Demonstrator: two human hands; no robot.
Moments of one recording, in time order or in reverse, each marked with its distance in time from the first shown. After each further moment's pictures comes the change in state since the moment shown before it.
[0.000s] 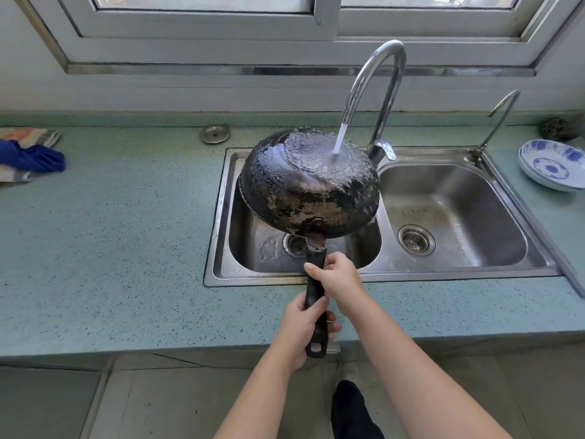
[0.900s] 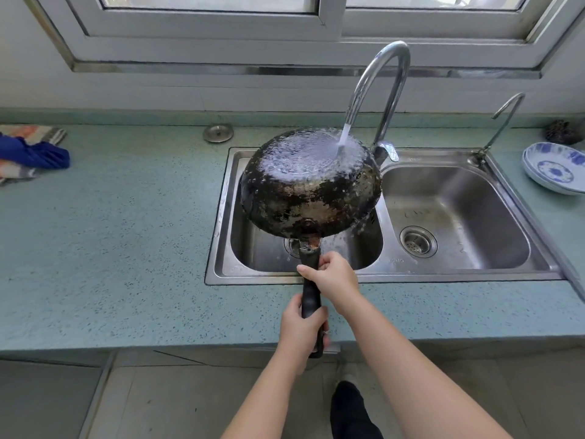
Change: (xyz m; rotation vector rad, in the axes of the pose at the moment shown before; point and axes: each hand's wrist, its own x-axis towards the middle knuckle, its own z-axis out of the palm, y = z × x) left_hand -0.003 -0.010 0.000 0.132 0.139 0.138; right_hand -0.005 -0.011 0.002 -0.204 -0.010 -0.040
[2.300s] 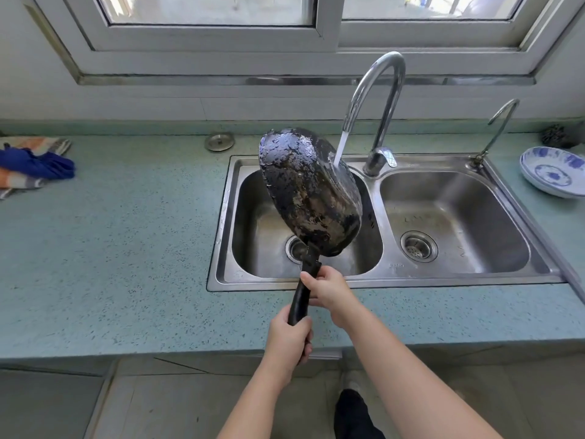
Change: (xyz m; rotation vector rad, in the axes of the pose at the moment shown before) left_hand -0.011 0.008 -0.019 0.130 0.038 -0.035; right_hand -0.012 -0.002 0.006 0.537 -0.246 0.104
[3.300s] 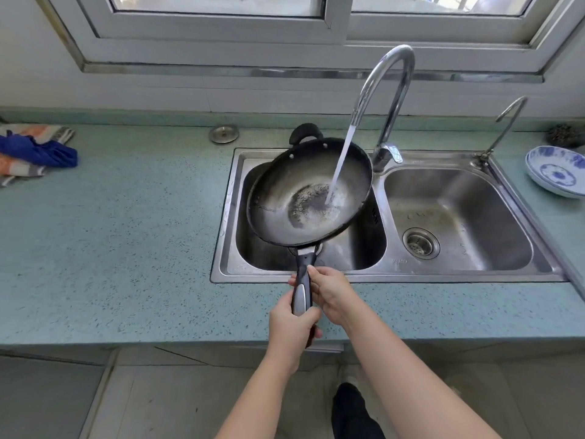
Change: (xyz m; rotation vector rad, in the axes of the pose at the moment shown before) left_hand -0.009 0.013 0.004 -0.080 0.074 0.120; right_hand -0.003 0.006 0.009 0.304 -0.052 0.095
